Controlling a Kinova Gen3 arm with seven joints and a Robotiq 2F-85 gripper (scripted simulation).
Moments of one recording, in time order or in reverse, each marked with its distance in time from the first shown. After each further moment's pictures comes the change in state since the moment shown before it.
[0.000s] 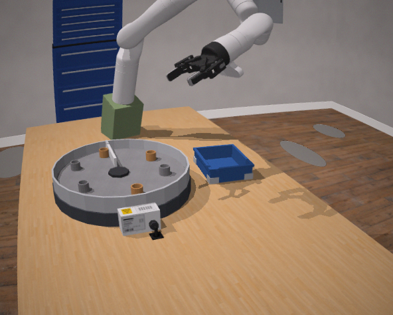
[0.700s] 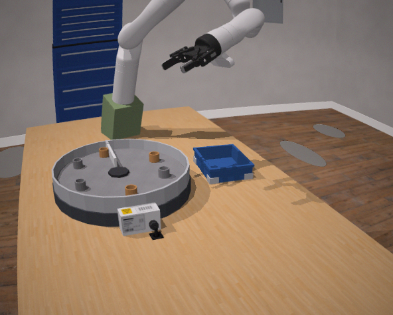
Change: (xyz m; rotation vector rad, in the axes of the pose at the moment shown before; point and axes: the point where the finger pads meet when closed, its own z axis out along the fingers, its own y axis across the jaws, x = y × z) arm -0.008 -0.065 -0.032 0.012 -0.015 0.012
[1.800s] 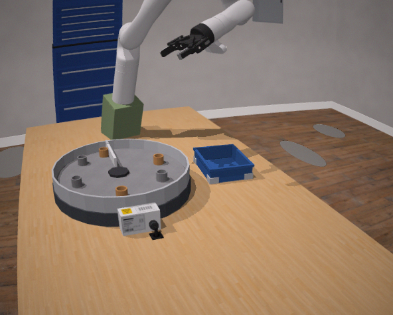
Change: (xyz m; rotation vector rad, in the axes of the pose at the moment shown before) arm -0.004 -0.088 -0.055 -0.009 0.035 -0.023
